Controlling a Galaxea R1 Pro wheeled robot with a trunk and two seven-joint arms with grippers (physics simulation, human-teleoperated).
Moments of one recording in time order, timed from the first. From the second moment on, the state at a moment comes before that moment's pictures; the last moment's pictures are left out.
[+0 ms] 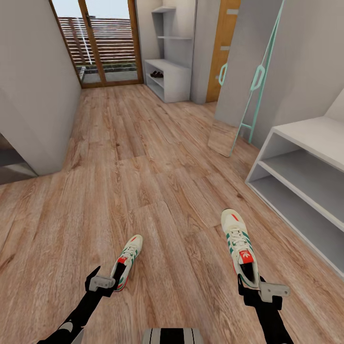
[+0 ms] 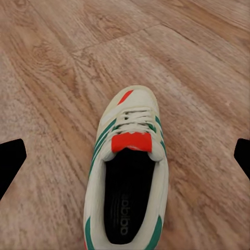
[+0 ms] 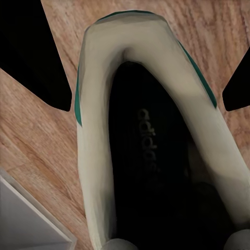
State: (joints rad) left arm -0.48 0.13 -0.09 -0.29 0.09 -0.74 -0.22; right arm 0.04 0.12 -0.22 -1.42 0.20 -0.07 0.00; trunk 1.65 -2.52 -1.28
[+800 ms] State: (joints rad) left arm -0.48 0.13 -0.08 -0.29 0.09 -0.74 -0.22; right arm 0.04 0.12 -0.22 -1.42 0.20 -0.07 0.00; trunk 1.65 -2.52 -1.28
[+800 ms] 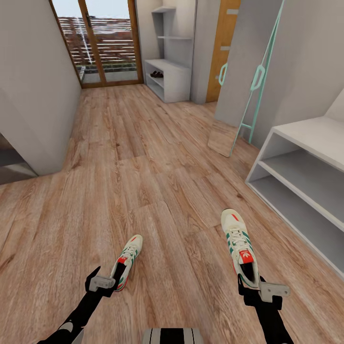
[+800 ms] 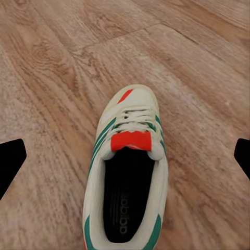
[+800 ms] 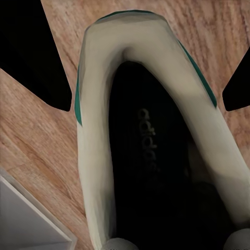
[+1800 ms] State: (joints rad) left arm -0.47 0.13 -0.09 -0.29 0.09 -0.74 -0.23; right arm 0.11 0.12 -0.21 -1.54 0.20 -0.07 0.00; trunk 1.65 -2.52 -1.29
